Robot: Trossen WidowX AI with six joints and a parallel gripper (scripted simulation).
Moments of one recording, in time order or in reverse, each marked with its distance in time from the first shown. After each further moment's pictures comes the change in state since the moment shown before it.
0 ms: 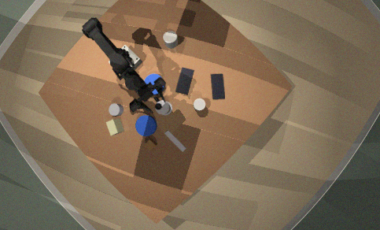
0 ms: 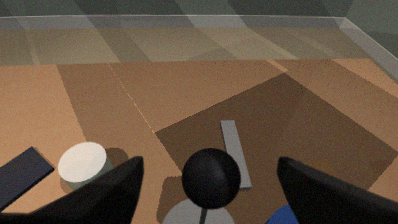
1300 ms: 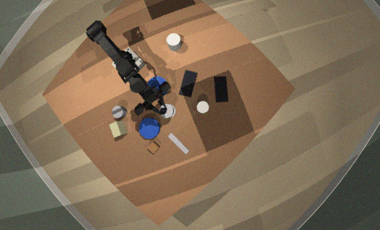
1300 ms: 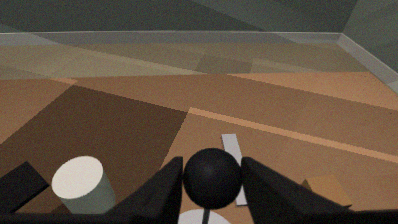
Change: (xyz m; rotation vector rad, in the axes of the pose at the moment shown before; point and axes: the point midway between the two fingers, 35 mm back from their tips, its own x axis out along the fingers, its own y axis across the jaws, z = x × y) arm 0.013 0.000 -0.004 0.000 -0.059 0.002
